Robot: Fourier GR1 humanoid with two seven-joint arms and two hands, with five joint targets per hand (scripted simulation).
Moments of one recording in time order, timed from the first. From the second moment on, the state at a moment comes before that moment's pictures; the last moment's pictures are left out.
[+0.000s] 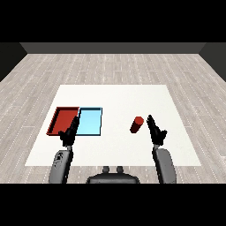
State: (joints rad) left arm 0.01 0.08 -0.01 -1.59 0.03 0.00 0.02; right arm -0.01 -0.08 0.00 -1.57 -0.01 0.00 0.00
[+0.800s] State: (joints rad) left arm -0.01 0.05 0.02 -1.62 0.05 -0.04 -0.38; right arm 0.02 -0.33 -0.32 -1.43 -0.30 0.42 -0.38
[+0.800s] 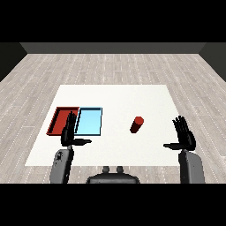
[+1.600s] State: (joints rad) left arm -0.01 0.05 0.06 -1.59 0.10 -0.09 -0.45; right arm -0.04 -0.34 -0.36 -1.32 -0.29 0.50 -0.40
